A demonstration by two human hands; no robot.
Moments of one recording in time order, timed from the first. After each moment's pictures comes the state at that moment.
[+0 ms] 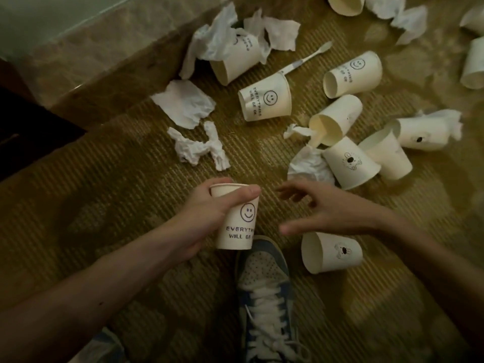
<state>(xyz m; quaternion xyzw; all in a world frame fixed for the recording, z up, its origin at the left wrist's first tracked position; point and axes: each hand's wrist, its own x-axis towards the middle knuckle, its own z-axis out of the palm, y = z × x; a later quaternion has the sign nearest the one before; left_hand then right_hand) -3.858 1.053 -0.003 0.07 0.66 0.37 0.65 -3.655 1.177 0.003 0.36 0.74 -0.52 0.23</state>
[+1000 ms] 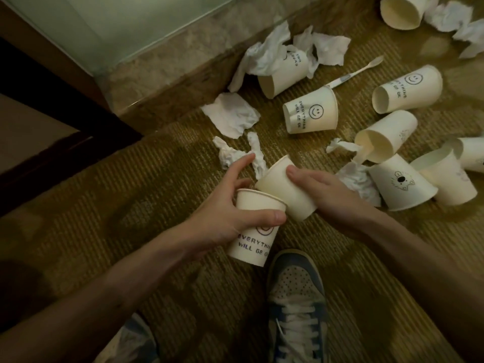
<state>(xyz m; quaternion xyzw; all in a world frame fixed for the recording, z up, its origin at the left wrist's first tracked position) -3.898 1.038 0.009 0.23 0.65 0.37 0.63 -3.729 1.163 -0.013 0.43 0.55 -0.72 0.00</state>
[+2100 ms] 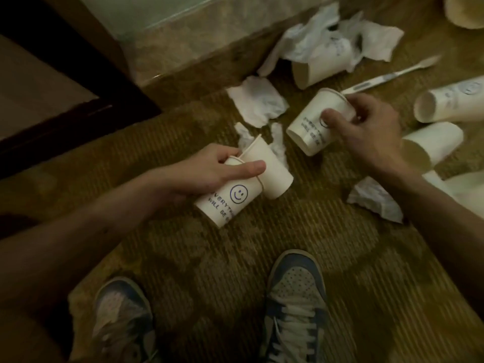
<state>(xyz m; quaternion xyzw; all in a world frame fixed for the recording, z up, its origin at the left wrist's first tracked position) -3.959 1.053 0.002 0.22 0.67 0.29 0.64 -3.772 1.243 -0.022 0.51 0.76 -0.38 -0.12</state>
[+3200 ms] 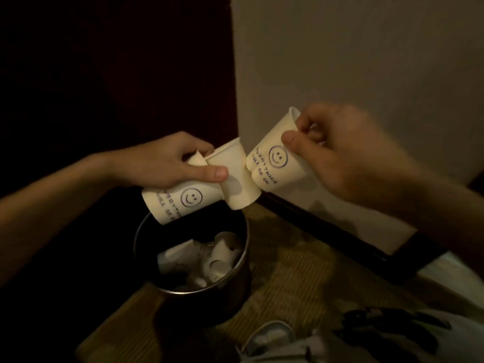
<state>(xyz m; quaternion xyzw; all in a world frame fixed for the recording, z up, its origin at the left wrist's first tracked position) -4.021 0.576 0.324 0.18 0.91 0.35 0.13 -4.013 0.846 0.341 -0.22 0.90 -0.38 -0.08</state>
